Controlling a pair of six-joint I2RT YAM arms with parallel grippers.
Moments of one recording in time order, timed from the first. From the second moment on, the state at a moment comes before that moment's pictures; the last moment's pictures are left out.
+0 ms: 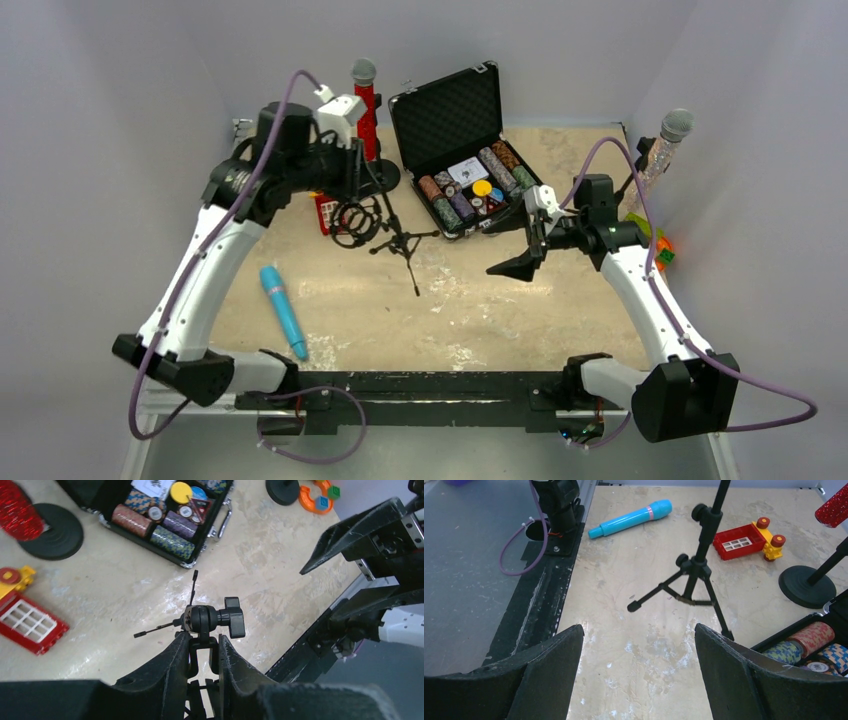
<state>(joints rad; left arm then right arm) -0.40 1.31 1.69 -0.94 0.35 -0.20 0.14 1.14 0.97 -0.61 -1.41 -0.79</state>
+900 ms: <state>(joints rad) -0.72 1.73 2.00 -1.06 0.35 0.04 0.10 1.14 0.97 -0.61 -1.41 -0.79</state>
